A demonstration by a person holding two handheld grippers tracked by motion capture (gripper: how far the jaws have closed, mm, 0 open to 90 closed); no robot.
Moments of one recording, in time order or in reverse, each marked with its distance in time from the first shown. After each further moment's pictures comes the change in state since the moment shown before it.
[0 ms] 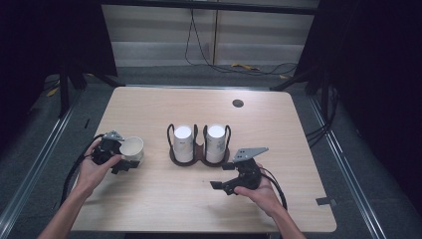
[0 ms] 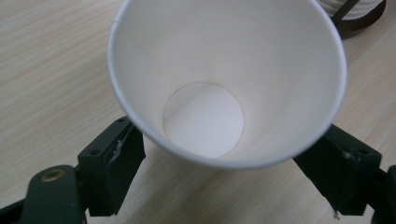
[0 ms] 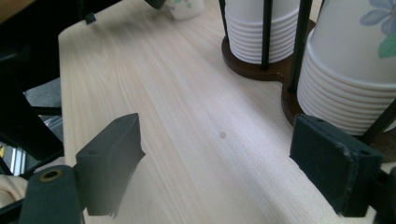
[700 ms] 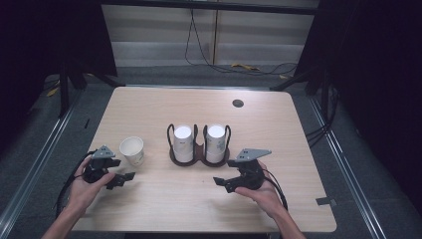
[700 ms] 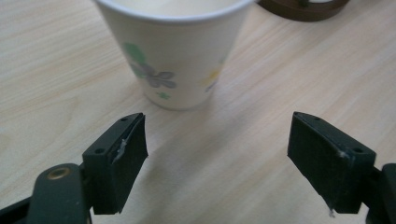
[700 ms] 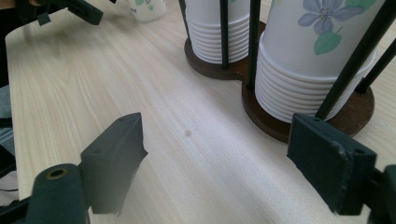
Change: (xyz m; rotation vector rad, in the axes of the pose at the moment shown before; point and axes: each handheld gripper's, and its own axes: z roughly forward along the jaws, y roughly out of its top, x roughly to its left) left arm -0.029 -0.045 -0.016 -0.114 0.027 0.002; right arm 0.002 -0.004 -0.005 -0.025 -0.152 -0.001
